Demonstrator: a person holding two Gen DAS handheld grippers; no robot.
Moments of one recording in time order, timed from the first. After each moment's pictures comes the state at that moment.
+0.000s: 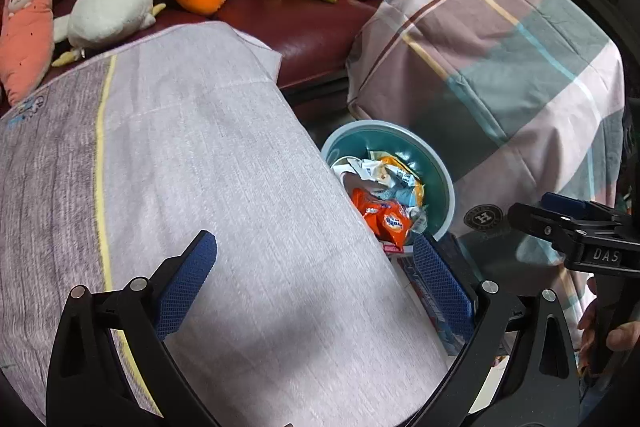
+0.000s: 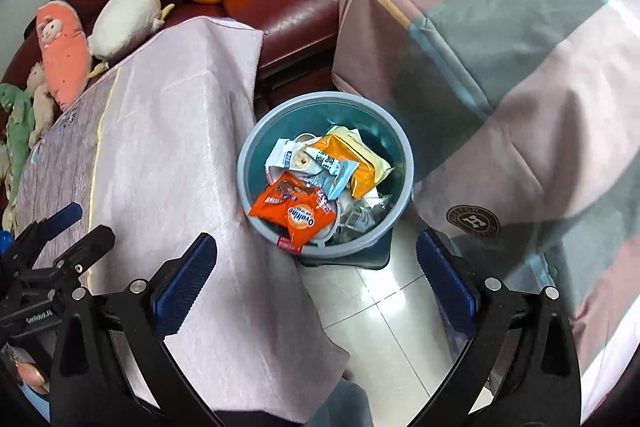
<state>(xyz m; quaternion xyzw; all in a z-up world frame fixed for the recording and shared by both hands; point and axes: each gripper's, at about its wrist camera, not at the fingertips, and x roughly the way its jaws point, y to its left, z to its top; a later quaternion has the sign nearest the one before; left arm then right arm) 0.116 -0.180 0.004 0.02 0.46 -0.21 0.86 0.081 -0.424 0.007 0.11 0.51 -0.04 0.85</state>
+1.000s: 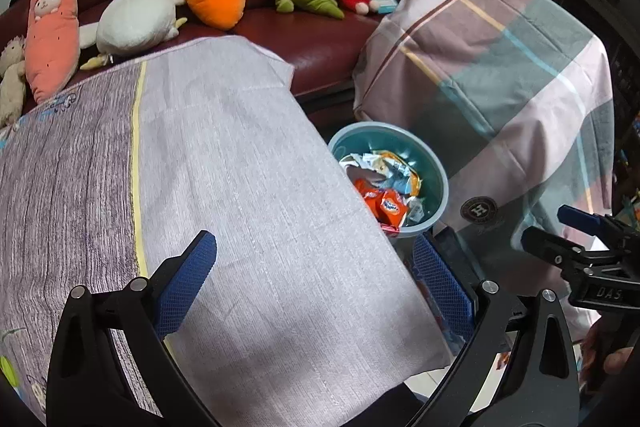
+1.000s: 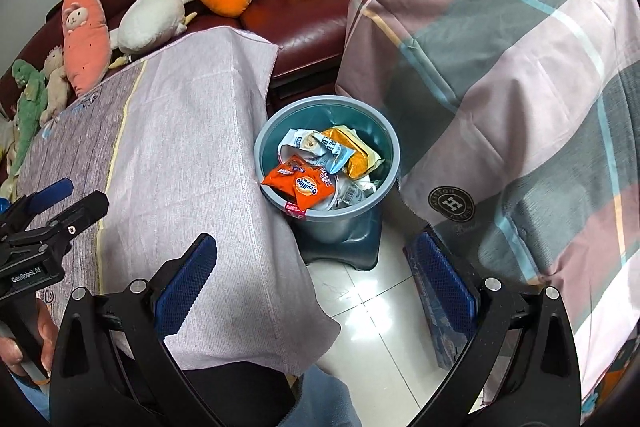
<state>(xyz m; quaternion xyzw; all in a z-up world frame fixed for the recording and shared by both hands) 0.060 -0.167 0.022 0.02 0.44 -0.19 0.88 0.005 -0.400 0.031 0.08 0.47 -0.04 0.88</state>
